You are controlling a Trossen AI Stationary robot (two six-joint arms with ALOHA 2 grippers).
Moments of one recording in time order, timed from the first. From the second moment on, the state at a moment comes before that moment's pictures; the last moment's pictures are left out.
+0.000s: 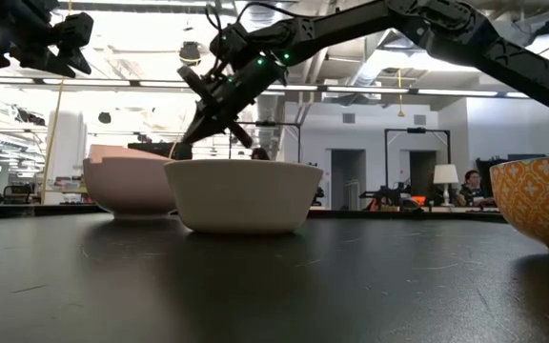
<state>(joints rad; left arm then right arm) 0.26 0.28 0.62 -0.62 -1.04 -0.38 -0.32 2.41 2.33 -0.56 -0.23 0.53</state>
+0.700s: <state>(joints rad) 0.26 0.30 0.35 -0.57 -0.66 -0.59 -0.15 2.27 2.33 -0.83 -0.27 0.45</state>
